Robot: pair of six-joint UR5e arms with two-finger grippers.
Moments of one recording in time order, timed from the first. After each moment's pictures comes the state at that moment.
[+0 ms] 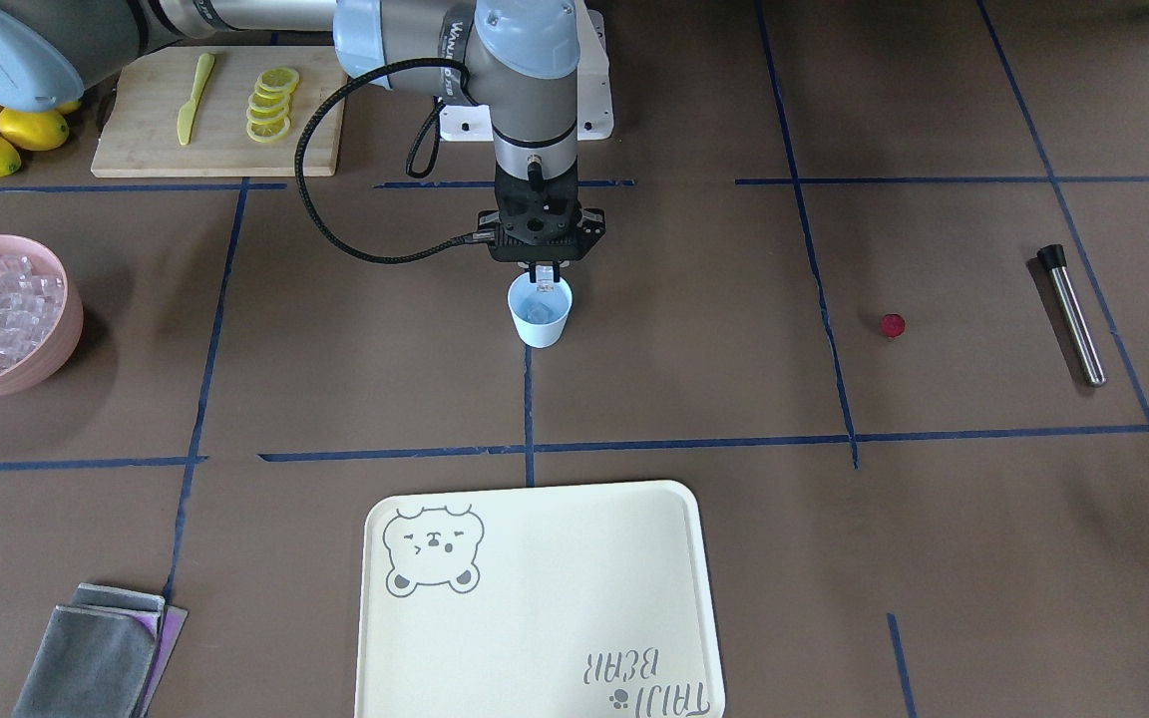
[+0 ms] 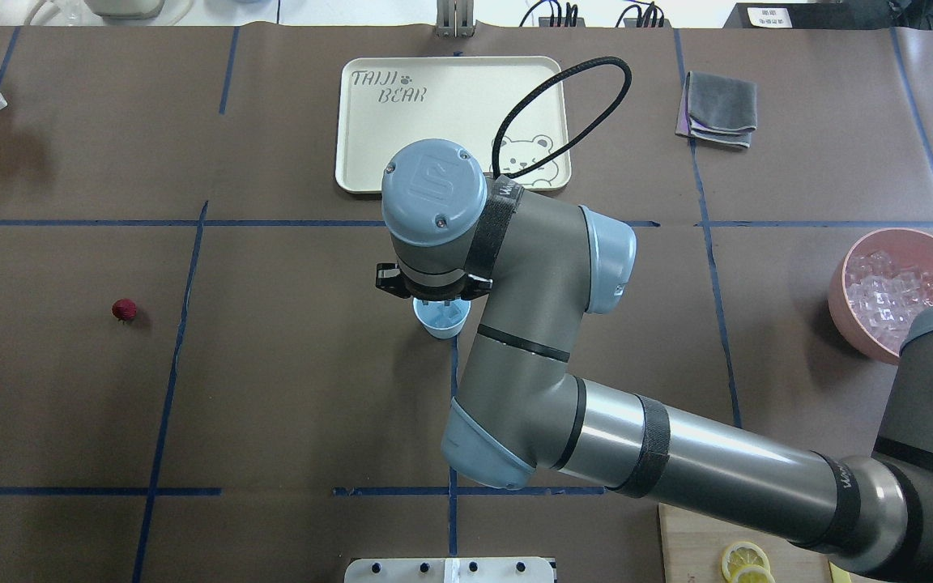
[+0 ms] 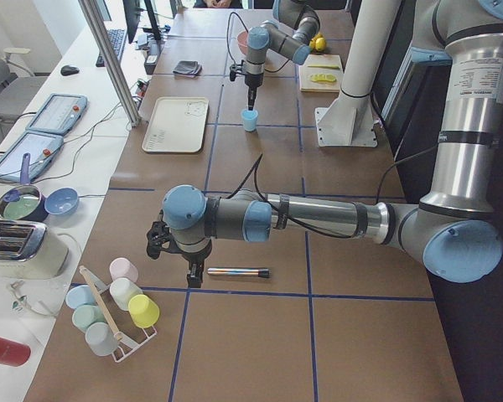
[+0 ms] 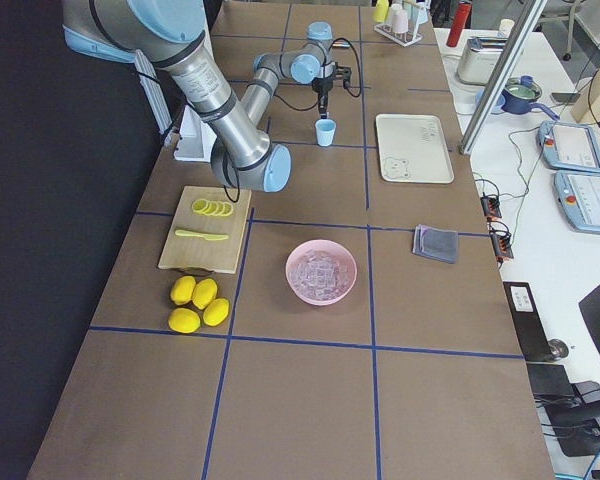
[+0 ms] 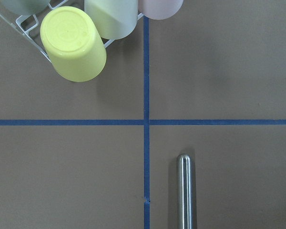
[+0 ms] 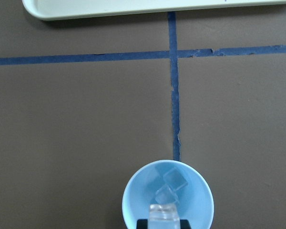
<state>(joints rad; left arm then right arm) -1.61 -1.63 -1.60 -1.54 -2.43 -0.02 0.48 -0.67 1.59 -1.70 1.81 1.28</state>
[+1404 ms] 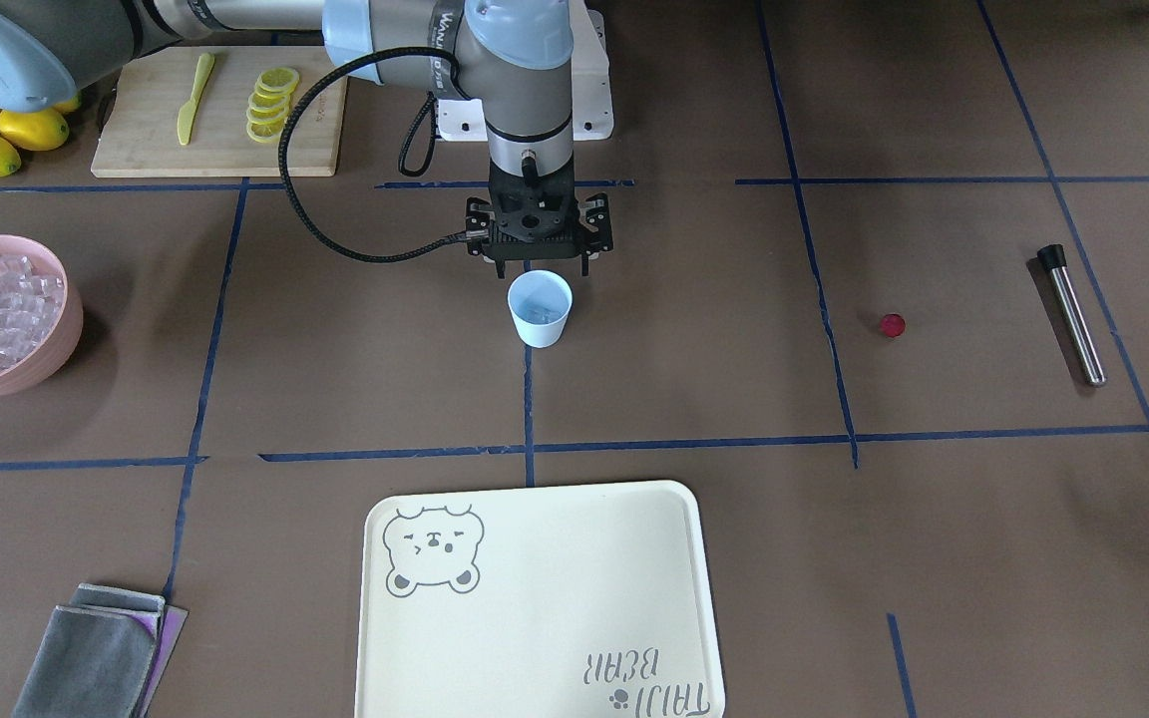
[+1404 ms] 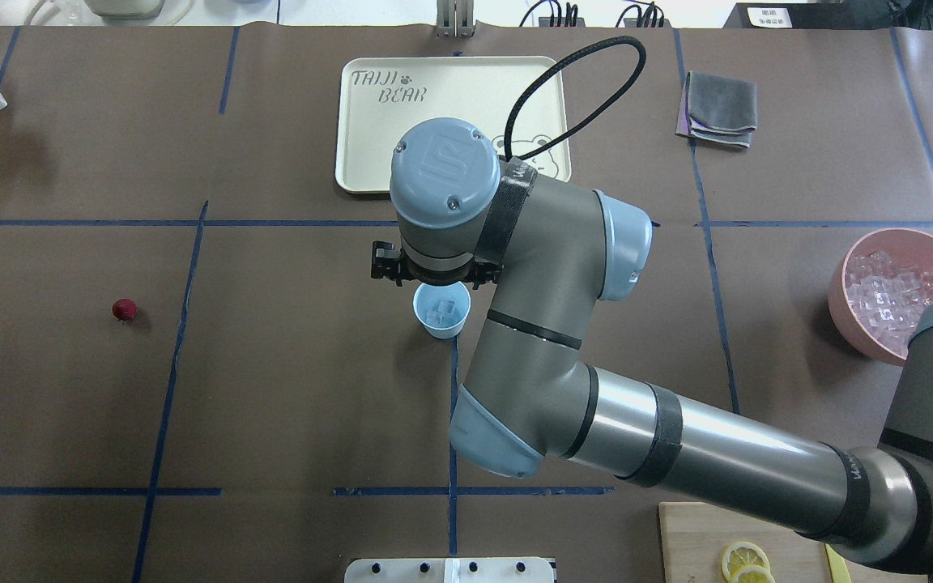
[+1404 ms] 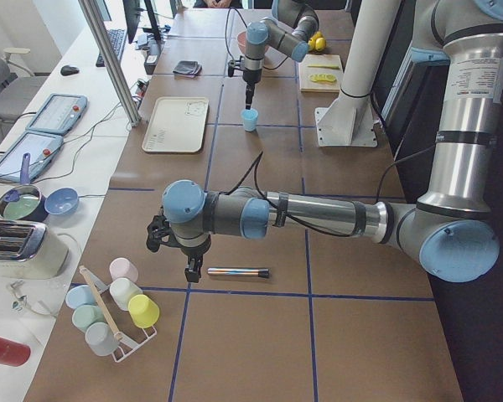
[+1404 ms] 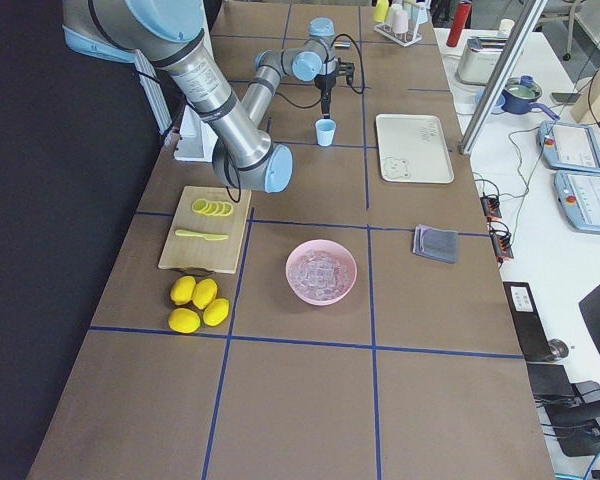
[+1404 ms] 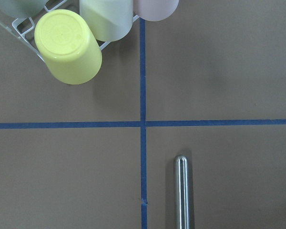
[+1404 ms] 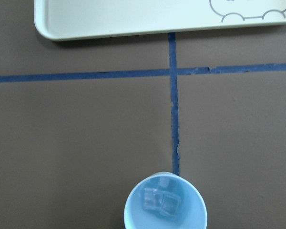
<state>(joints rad) -1.56 -1.63 -1.62 -1.59 -2.42 -0.01 0.51 -0.68 1.63 -1.70 1.81 1.26</state>
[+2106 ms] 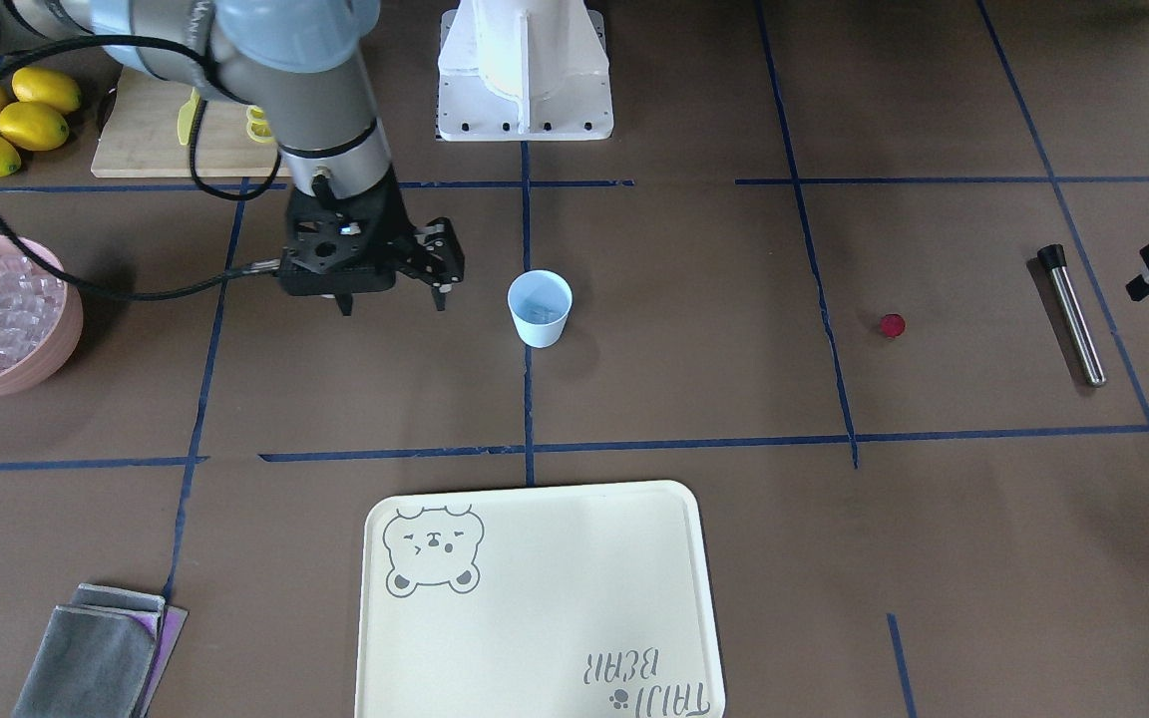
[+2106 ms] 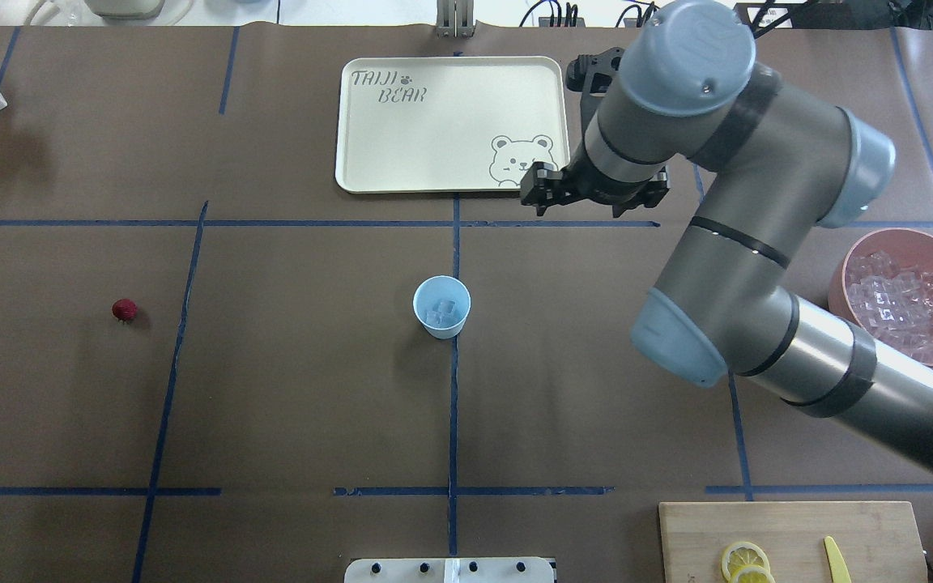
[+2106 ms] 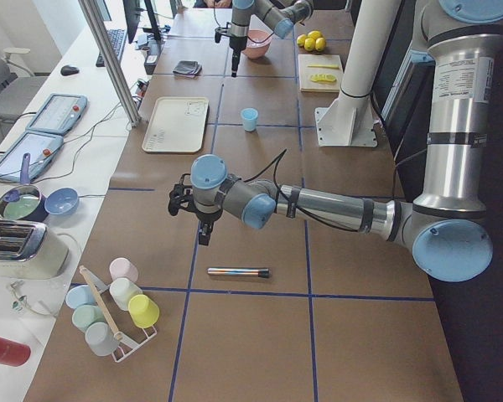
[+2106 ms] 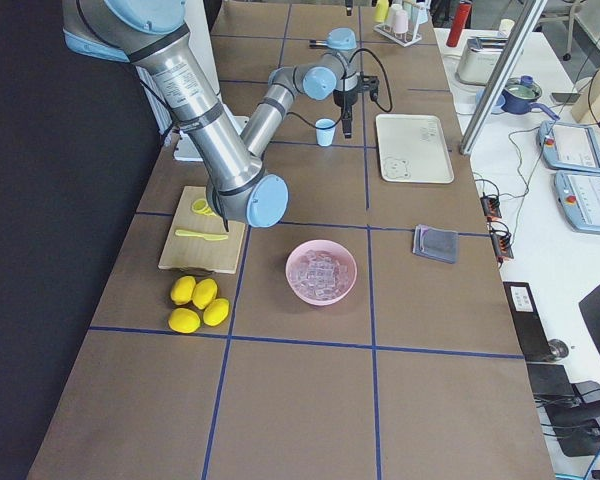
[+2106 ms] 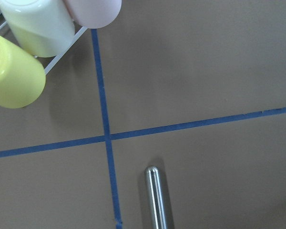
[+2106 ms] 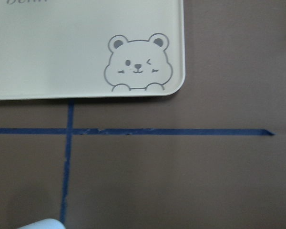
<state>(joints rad) -1.29 -1.55 -1.76 -1.96 -2.35 -0.54 0.75 -0.95 1.85 -1.70 1.94 1.04</state>
